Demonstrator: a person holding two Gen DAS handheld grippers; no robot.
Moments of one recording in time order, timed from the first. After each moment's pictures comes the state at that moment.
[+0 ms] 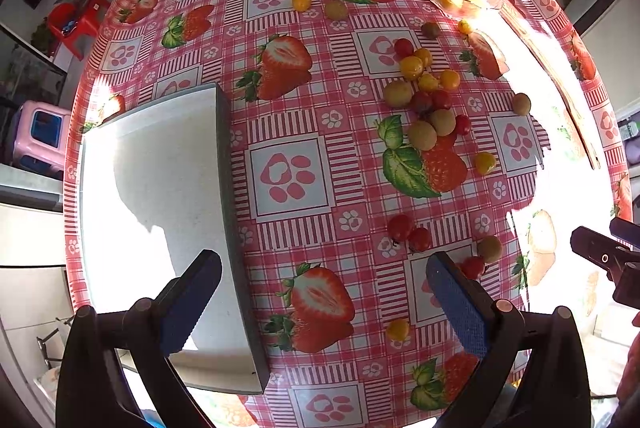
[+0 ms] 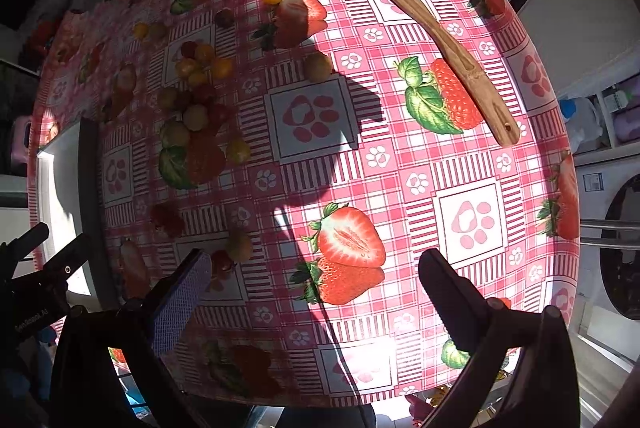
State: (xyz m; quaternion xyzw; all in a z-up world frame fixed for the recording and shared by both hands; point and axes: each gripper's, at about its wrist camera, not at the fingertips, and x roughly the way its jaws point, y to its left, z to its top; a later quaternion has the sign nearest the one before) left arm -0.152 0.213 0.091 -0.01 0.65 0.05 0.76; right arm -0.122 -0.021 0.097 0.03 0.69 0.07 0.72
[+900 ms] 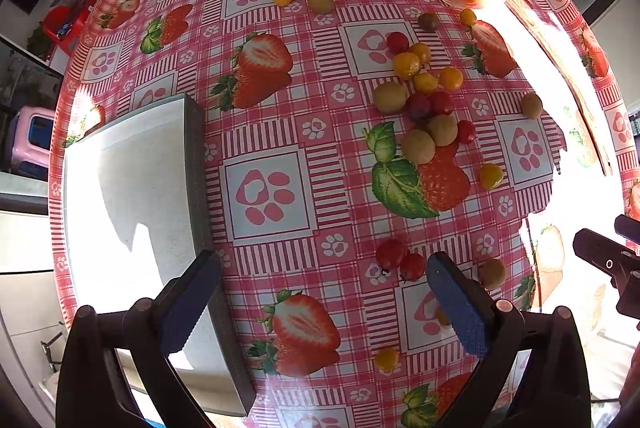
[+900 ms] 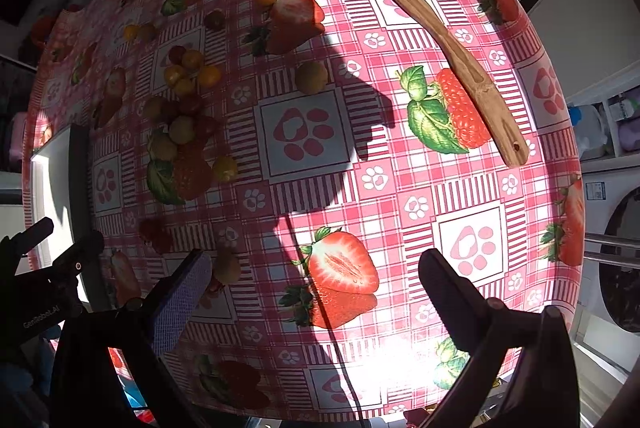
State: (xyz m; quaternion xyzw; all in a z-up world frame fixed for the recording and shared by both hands) left arm -0.124 0.195 0.067 0.00 0.66 0.05 0.75; right arm -0.109 -0.020 0.080 0.01 0.69 0.05 0.72
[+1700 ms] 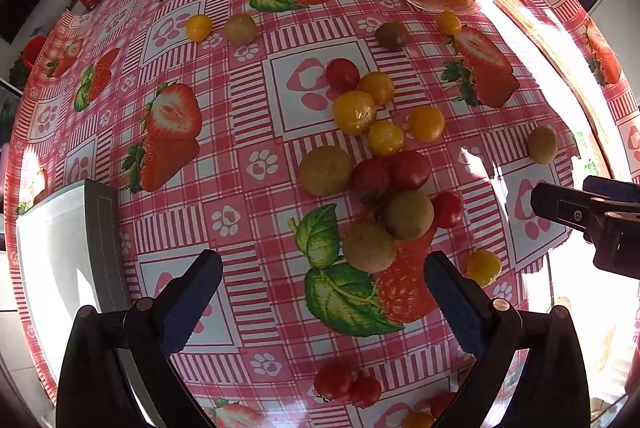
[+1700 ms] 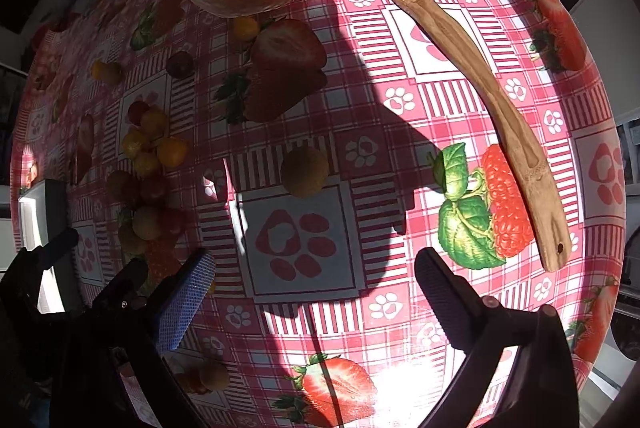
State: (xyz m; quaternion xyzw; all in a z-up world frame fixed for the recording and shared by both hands) left arm -0.066 0.159 0.017 0.01 0.63 0.01 0.77; right arm -0.027 -0.017 0.030 0.03 0.68 0.08 0.73
